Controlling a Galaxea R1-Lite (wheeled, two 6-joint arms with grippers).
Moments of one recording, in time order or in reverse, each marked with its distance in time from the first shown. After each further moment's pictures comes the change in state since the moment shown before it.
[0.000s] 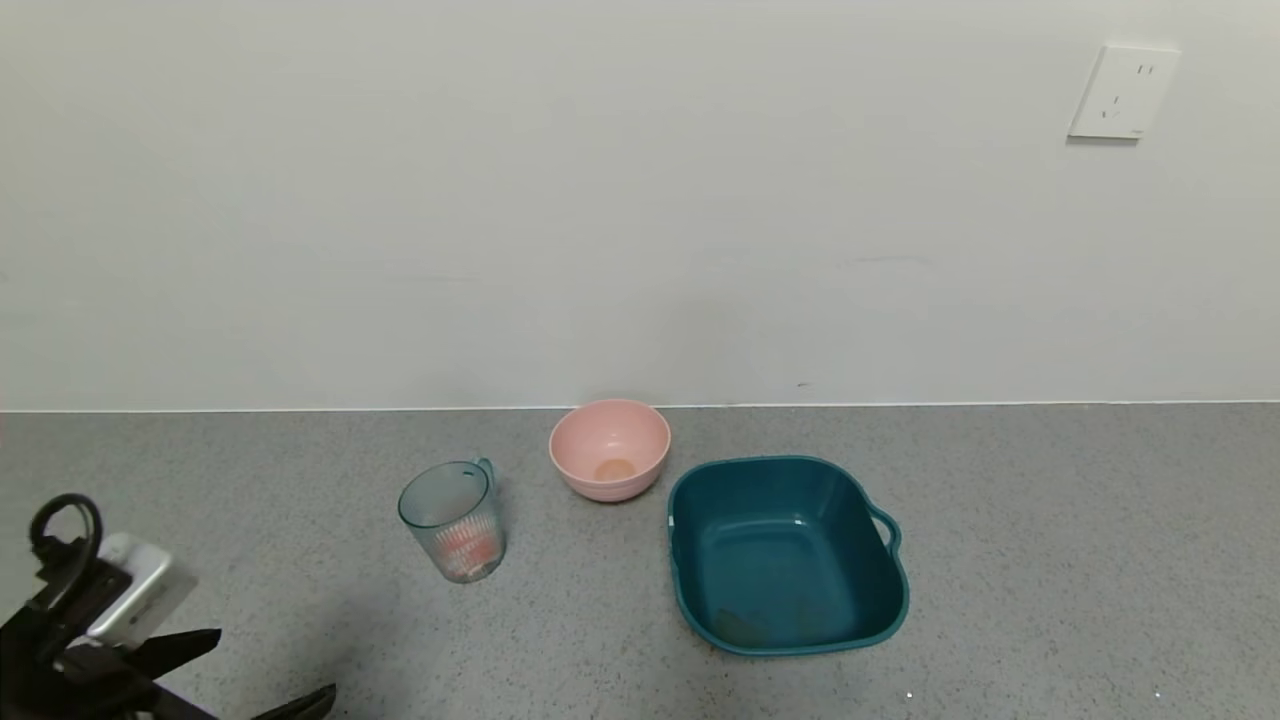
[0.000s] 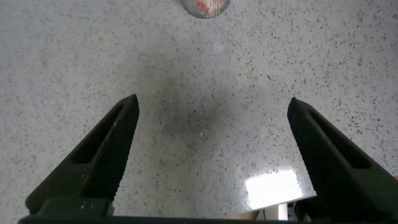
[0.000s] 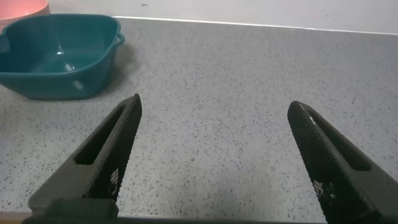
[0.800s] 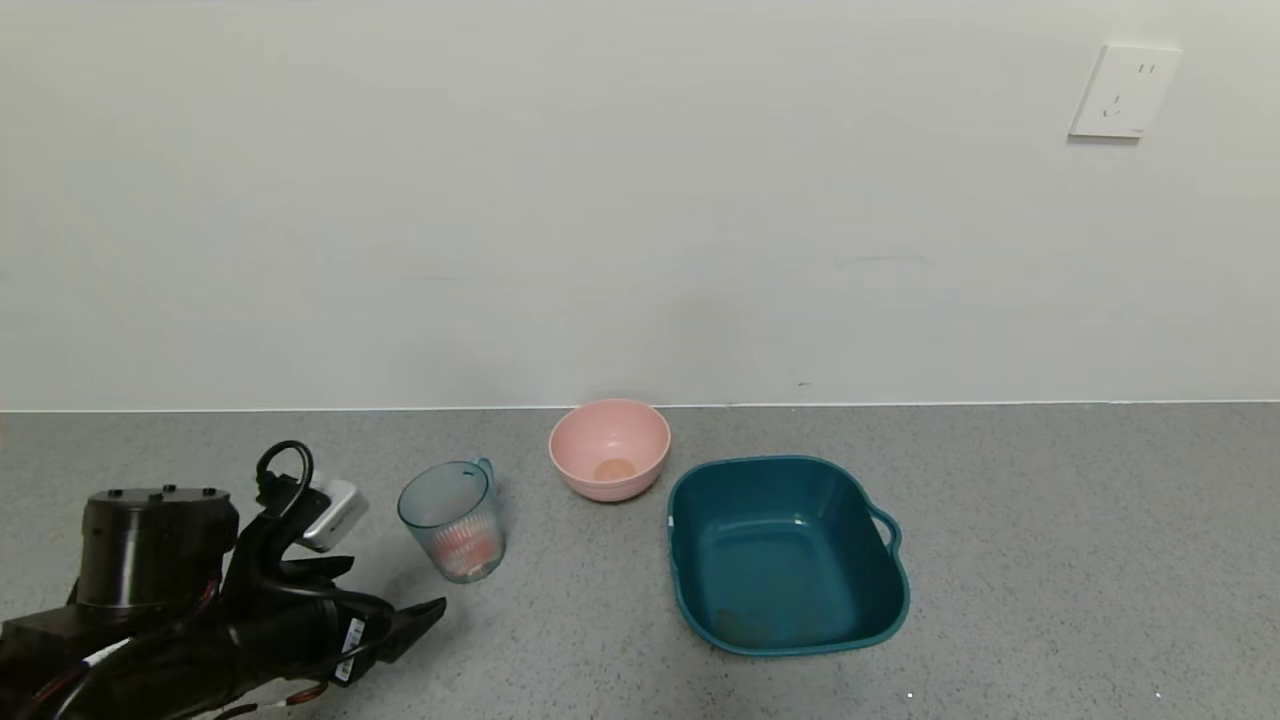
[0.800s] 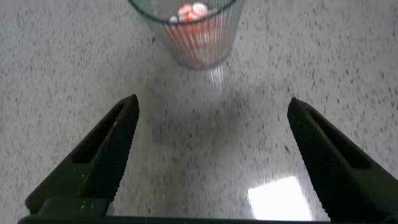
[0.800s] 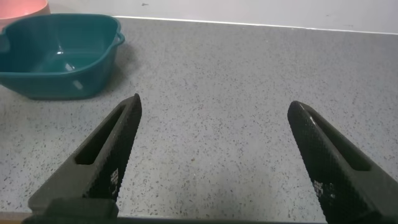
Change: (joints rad) left arm -0.064 0.496 0.000 -0.518 0.009 -0.011; right arm 0.000 0.000 0.000 0.000 0.000 0.000
